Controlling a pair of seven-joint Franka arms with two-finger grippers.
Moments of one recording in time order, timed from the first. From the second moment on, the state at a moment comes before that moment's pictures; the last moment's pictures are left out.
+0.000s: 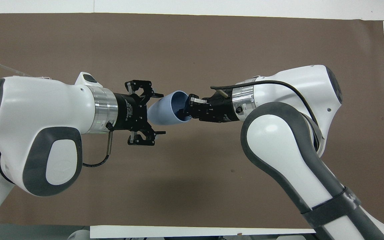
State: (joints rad) left arm -0.59 -0.10 -0.01 -2.02 -0.62 2.20 -1.81; right arm 0.14 0.06 0.31 -1.96 0.96 2.14 0.21
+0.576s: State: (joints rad) left arm -0.60 -0.08 -0.01 -2.04 -0.62 2.25 -1.85; right arm 0.14 0.06 0.31 -1.96 0.96 2.14 0.21
